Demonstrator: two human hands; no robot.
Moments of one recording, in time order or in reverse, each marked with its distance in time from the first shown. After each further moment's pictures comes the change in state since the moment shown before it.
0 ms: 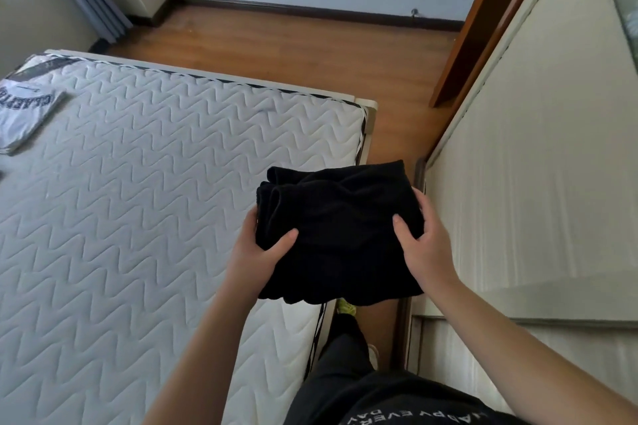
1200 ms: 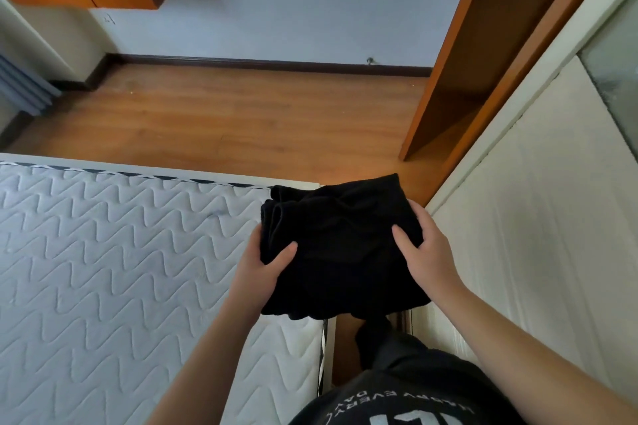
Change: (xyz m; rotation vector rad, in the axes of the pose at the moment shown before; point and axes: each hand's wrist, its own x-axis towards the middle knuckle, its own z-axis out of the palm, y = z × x) left_hand 0.333 0.137 0.106 -0.055 -0.194 0.017; right_hand 0.349 -0.016 -0.035 -0.075 0.059 0.060
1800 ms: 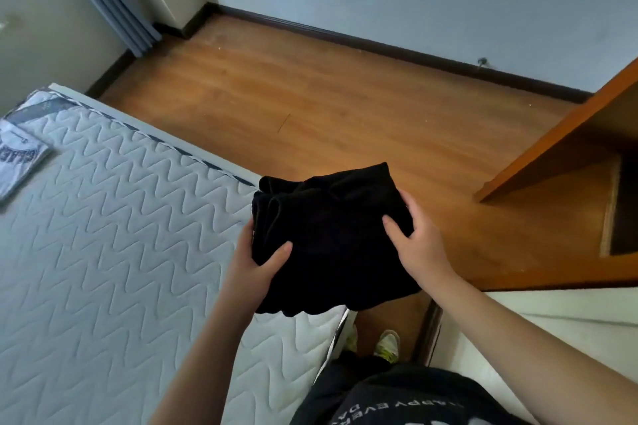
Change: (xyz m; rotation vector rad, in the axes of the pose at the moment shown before) left_hand 0.159 0.069 0.007 -0.034 0.377 -0.099; right_hand 0.277 -0.035 0.061 0.124 -0.447 -0.072
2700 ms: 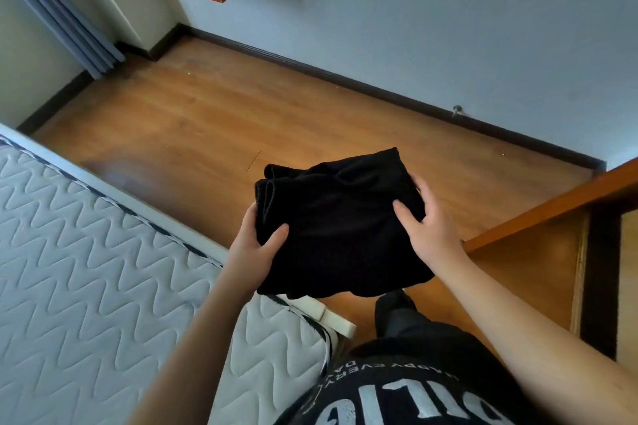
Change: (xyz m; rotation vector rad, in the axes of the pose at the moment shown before) left_hand 0.235 0.093 0.095 -0.001 -0.091 0.035; right_hand 0.238 -0.043 -0.109 -0.137 0.058 -0.016
